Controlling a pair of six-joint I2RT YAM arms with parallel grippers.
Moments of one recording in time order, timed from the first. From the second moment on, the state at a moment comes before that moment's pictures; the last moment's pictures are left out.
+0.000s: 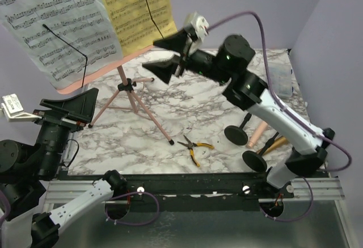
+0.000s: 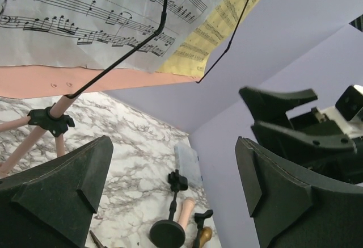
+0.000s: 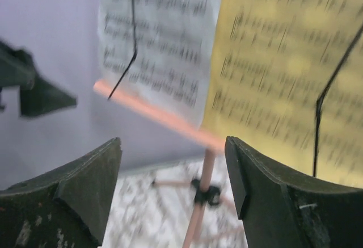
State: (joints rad) left arm -0.74 0.53 1.47 -0.74 -0.56 -0.73; right arm 0.96 1.67 2.03 -0.06 -0.32 -0.04
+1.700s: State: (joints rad) left arm -0.75 0.46 1.15 -0.74 -0.35 -0.80; right arm 0.94 1.85 0.95 0.32 0.13 0.26
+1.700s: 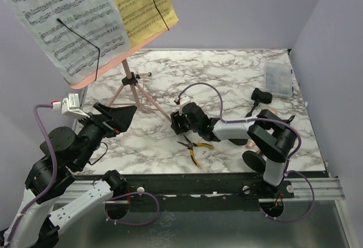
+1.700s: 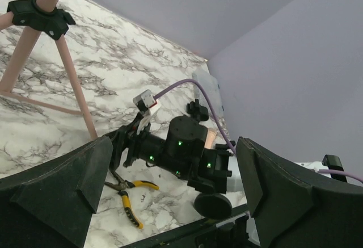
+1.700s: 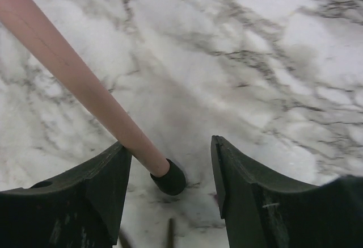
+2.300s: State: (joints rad) left arm -0.75 0.47 1.06 -0.72 -0.28 -0.85; right arm 0.59 1.98 1.10 0.32 0.07 0.19
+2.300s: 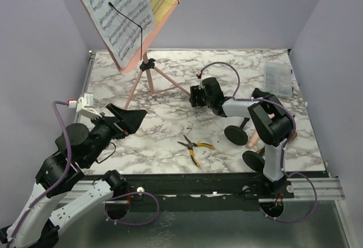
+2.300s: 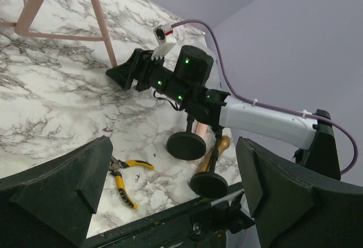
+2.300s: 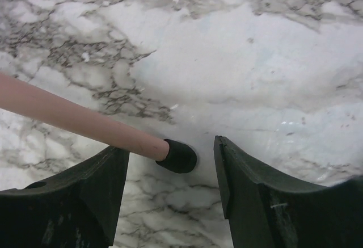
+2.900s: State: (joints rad) left arm -0.75 0.45 1.00 -0.70 -0.25 -0.93; right arm 0.37 2.15 1.38 0.20 -0.04 0.18
